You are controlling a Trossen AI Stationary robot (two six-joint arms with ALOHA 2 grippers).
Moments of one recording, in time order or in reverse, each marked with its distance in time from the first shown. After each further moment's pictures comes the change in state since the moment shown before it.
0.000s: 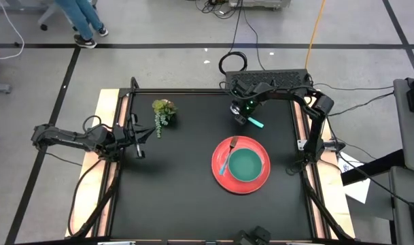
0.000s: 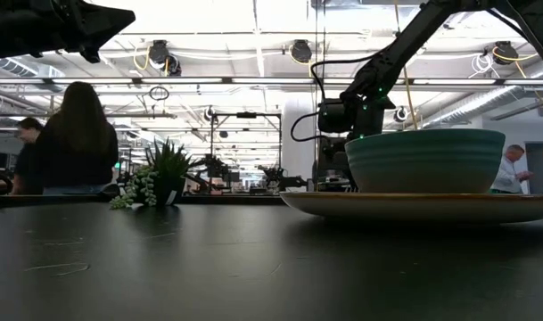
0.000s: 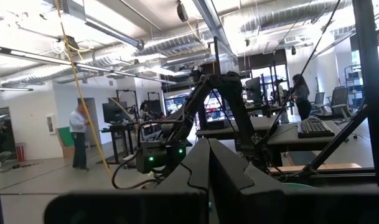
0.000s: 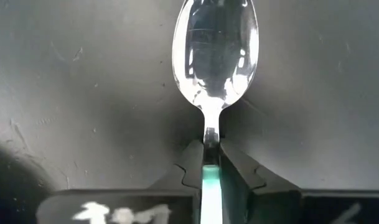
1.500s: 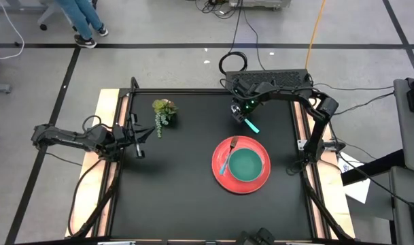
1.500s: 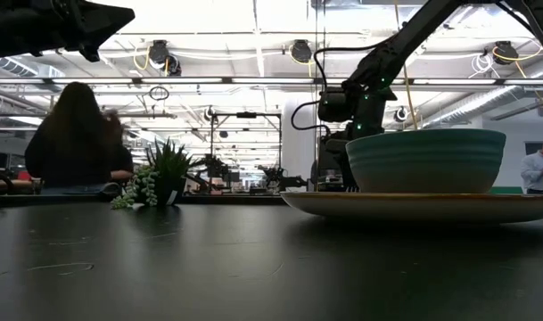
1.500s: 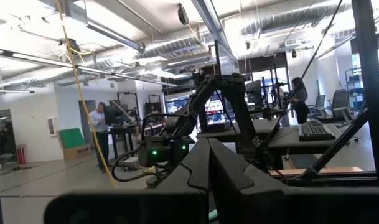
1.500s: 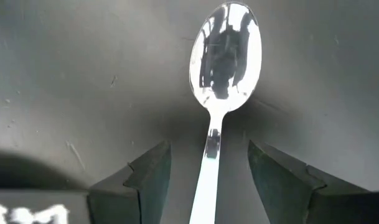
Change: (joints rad) left arm 0.000 0.000 0.000 0.014 0.000 0.004; right arm 0.006 -0.079 0.001 -0.013 -0.009 0.173
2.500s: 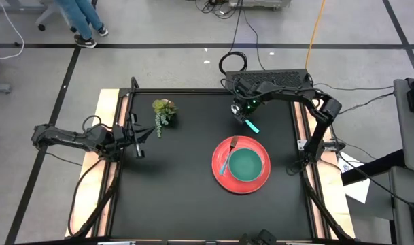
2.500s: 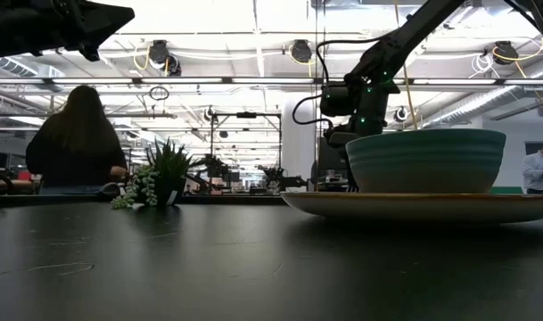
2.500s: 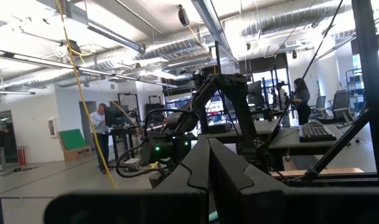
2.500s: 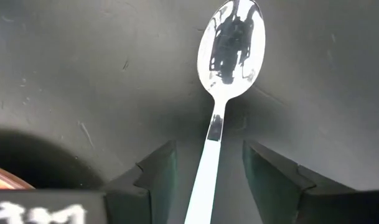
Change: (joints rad) left arm 0.000 0.000 0.000 0.006 0.000 0.004; right arm 0.007 -0.039 0.001 -0.050 -0.002 -0.043
